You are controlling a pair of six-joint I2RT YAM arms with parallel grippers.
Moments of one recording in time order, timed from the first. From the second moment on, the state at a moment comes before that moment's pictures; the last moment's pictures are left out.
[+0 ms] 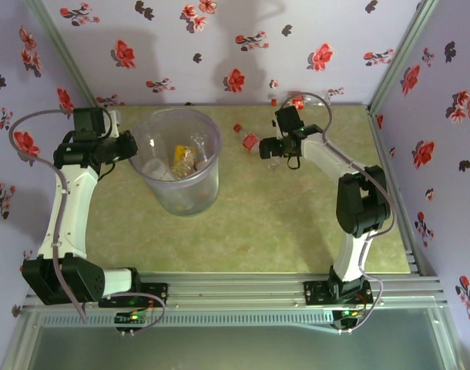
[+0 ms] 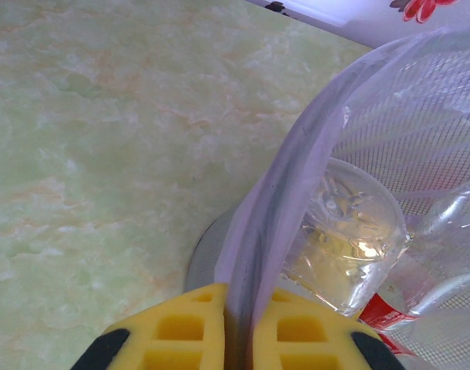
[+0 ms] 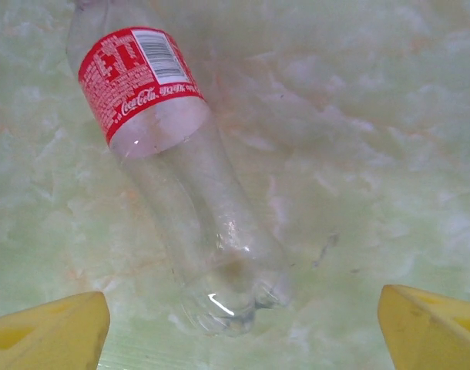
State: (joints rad) left arm 0.01 1.29 1.39 -0.89 0.17 -0.25; right arm 0.38 1.88 1.53 -0.66 0.02 0.18
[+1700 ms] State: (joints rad) left arm -0.11 1.36 1.41 -0.80 0.24 -0.29; right arm 0.37 1.89 1.90 -0.77 -0.04 0.12
